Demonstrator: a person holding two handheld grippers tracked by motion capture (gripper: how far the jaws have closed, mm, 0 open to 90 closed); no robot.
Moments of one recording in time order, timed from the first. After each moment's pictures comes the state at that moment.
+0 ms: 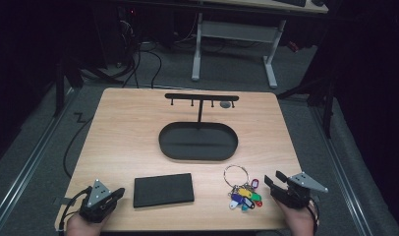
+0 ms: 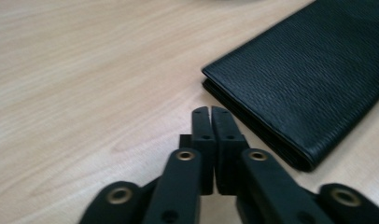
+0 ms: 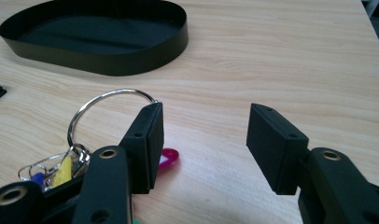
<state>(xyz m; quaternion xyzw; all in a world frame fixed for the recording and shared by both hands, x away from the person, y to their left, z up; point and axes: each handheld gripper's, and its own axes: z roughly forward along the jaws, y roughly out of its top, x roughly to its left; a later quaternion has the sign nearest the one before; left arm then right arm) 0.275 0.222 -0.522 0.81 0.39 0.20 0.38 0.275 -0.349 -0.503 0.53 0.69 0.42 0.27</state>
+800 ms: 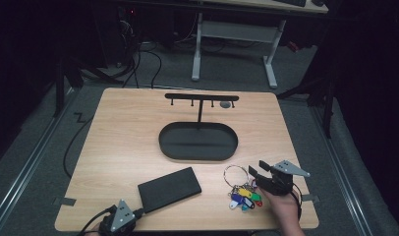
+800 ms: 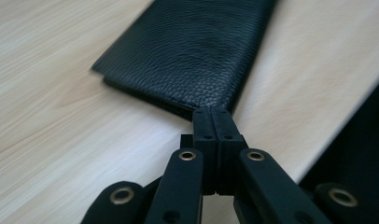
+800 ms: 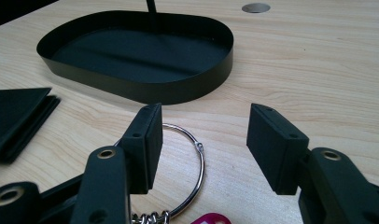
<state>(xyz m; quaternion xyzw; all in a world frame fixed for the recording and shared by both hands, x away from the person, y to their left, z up) 0.231 0.159 -0.525 0.86 0.31 0.16 0.37 0.314 -0.317 -0.502 0.49 0.70 0.45 0.24</state>
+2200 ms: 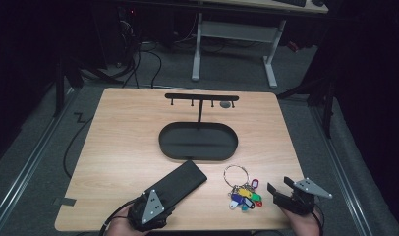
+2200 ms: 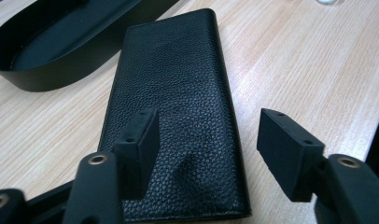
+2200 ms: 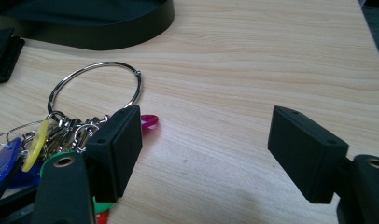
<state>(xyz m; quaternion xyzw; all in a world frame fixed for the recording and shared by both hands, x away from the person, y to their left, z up) 0.257 0.102 -0.512 0.87 0.21 0.21 0.39 0.263 -0.364 -0.516 0.54 0.69 0.40 0.27</state>
